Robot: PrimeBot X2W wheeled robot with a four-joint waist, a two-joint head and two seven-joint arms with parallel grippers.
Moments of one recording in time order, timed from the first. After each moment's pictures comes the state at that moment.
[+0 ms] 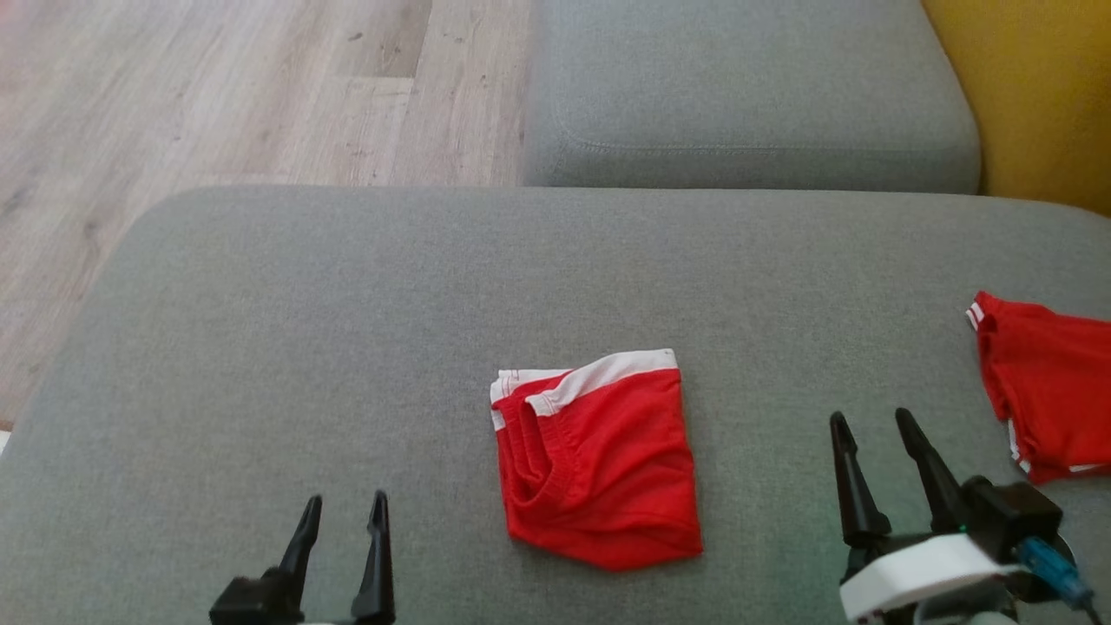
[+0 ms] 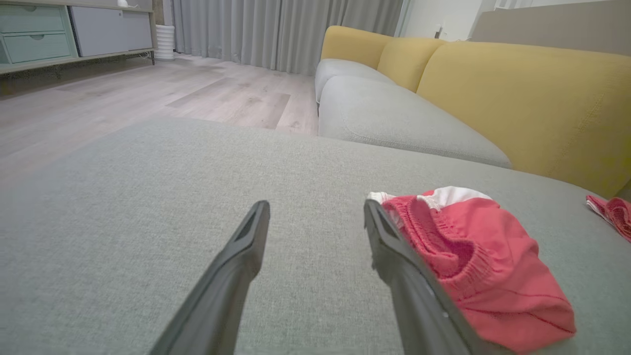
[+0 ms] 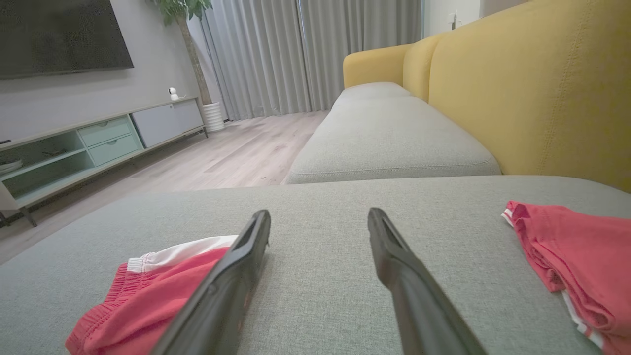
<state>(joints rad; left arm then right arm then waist) 0.08 0.32 -0.55 0.12 -0.60 0.27 -0.21 0.10 -0.05 0.05 0.16 0.18 0.12 -0.13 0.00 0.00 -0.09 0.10</state>
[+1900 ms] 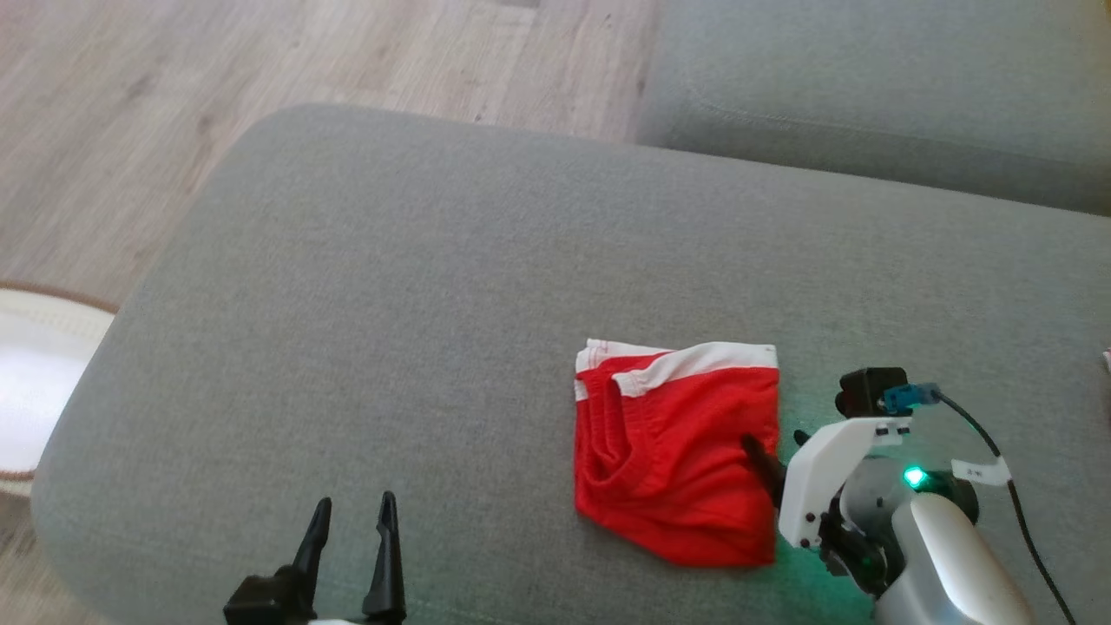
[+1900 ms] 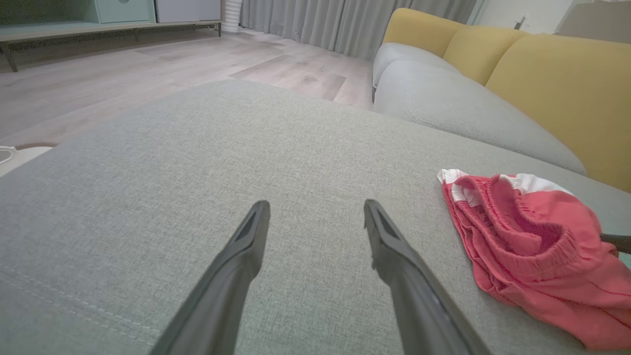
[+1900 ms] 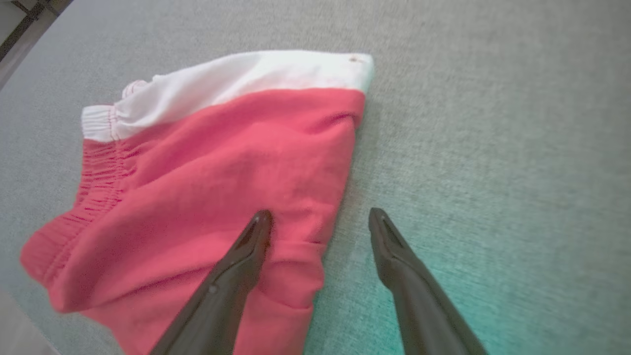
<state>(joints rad) 0.07 0.28 -0.55 0.19 -0.62 0.25 -0.24 -0.23 -0.05 0.12 0.54 0.27 0.12 0.46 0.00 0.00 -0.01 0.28</state>
